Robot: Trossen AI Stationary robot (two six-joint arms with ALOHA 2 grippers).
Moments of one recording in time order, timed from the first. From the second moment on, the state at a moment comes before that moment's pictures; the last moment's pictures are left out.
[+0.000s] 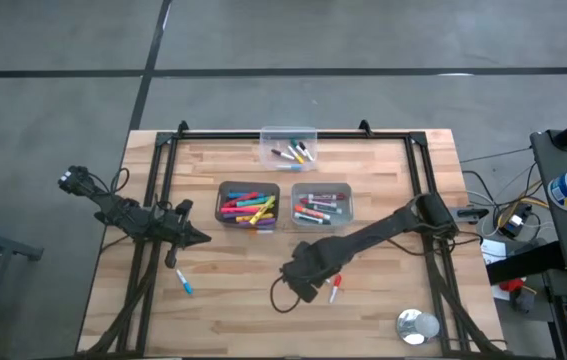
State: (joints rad) left arm -0.56 0.12 0.08 -0.19 -0.39 -0.24; right arm 0.35 2.10 1.66 -1.10 0.00 1.08
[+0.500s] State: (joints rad) left arm -0.56 0.12 0.08 -0.19 -0.39 -0.24; right arm 0.35 2.10 1.50 -0.90 -0.01 1.12
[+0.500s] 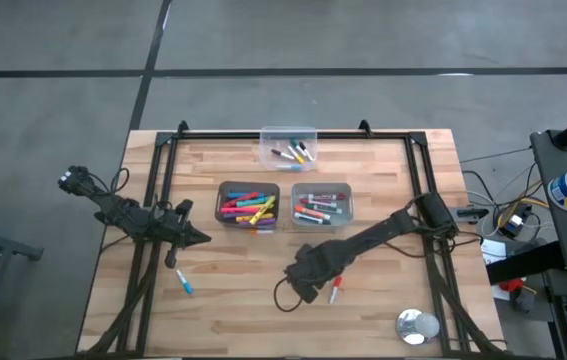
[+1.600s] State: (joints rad) left arm -0.56 0.13 0.08 -0.19 -0.39 -0.26; right arm 0.29 2.10 1.64 -0.72 0.08 0.85
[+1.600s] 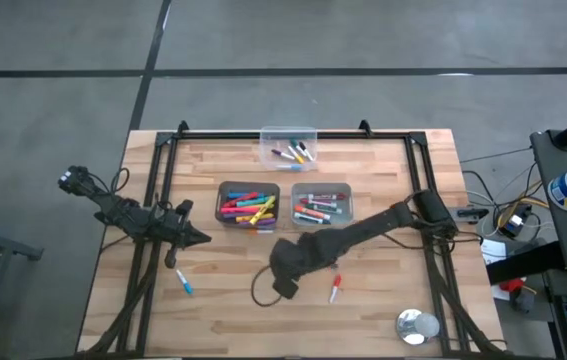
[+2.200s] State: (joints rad) left arm -0.56 0.16 0.08 -0.19 -0.44 -0.25; right arm -0.03 2.10 2.01 -1.04 0.34 0.38
